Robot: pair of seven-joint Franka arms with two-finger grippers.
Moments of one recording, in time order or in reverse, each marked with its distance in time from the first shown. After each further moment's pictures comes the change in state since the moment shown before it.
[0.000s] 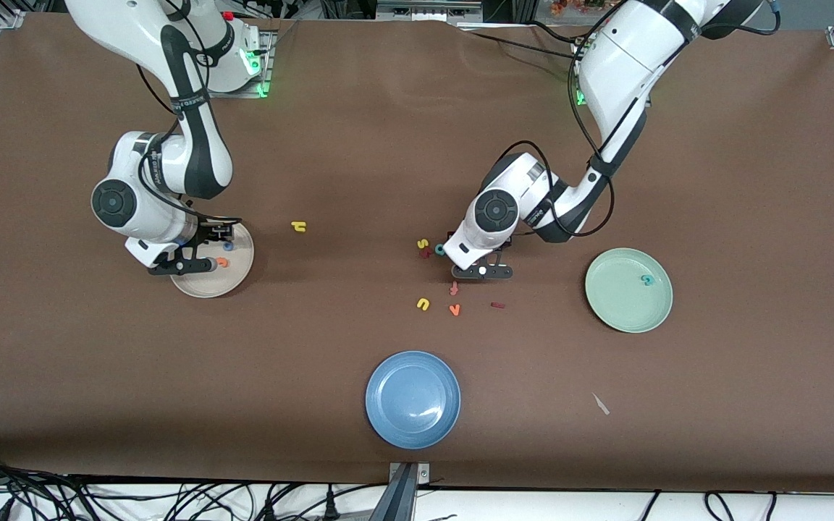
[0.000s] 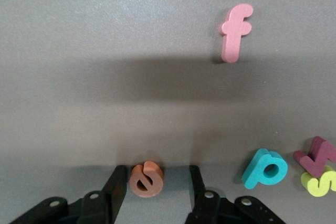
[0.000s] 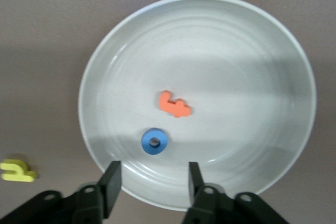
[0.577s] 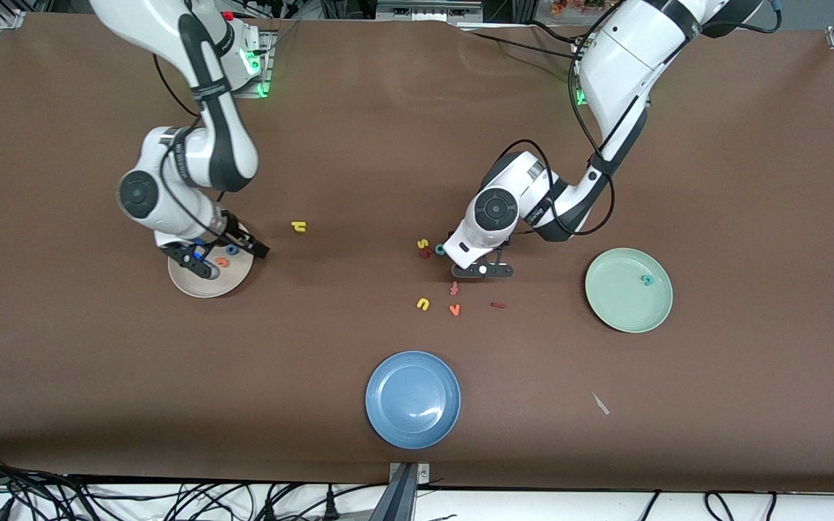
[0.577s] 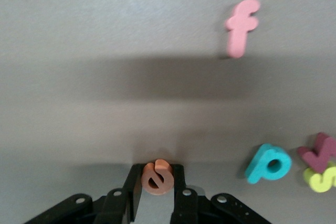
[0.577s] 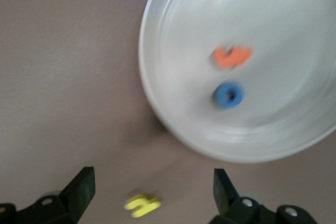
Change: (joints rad) left arm 0.003 -0.013 0.000 -0.002 0.000 -0.043 -0.009; right arm 0.110 -0.010 0.055 0.008 0.093 0.081 0.781
